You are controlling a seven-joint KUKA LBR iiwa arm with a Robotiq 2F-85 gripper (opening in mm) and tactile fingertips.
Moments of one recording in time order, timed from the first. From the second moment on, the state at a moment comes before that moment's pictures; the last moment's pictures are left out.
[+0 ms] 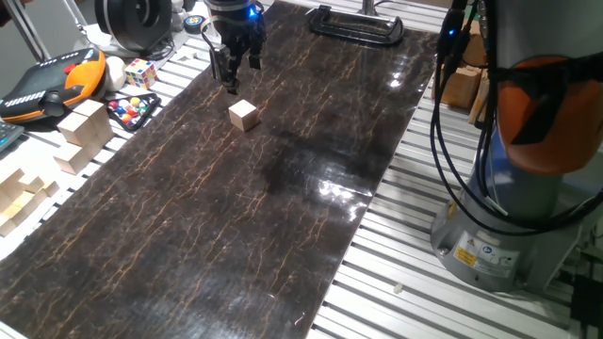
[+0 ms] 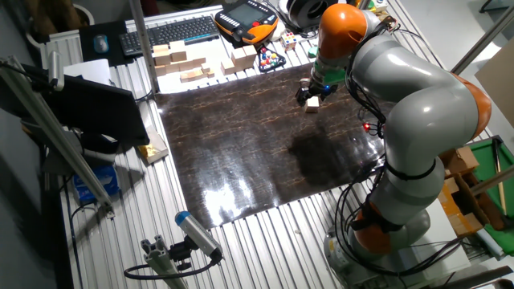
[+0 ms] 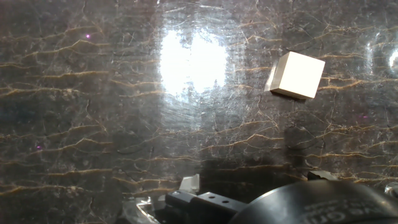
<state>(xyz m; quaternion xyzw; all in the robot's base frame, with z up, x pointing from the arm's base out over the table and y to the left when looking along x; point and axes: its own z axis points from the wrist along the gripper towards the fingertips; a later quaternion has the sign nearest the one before) 0.515 0.001 0.236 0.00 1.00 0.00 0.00</state>
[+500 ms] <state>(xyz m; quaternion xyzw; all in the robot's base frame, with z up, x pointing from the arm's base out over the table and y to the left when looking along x) 0.514 0.001 0.238 0.02 1.00 -0.01 0.00</state>
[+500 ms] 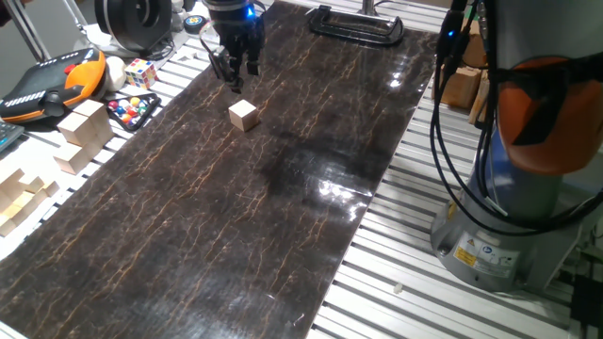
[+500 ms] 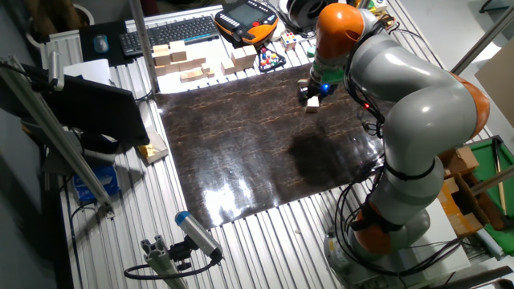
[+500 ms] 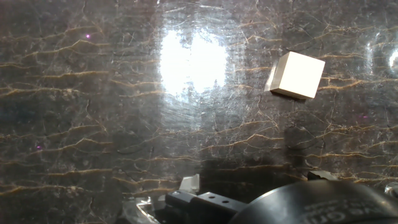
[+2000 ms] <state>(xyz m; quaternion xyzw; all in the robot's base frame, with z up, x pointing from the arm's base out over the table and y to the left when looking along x) 0.540 -0.011 0.209 0.05 1.00 -0.03 0.00</state>
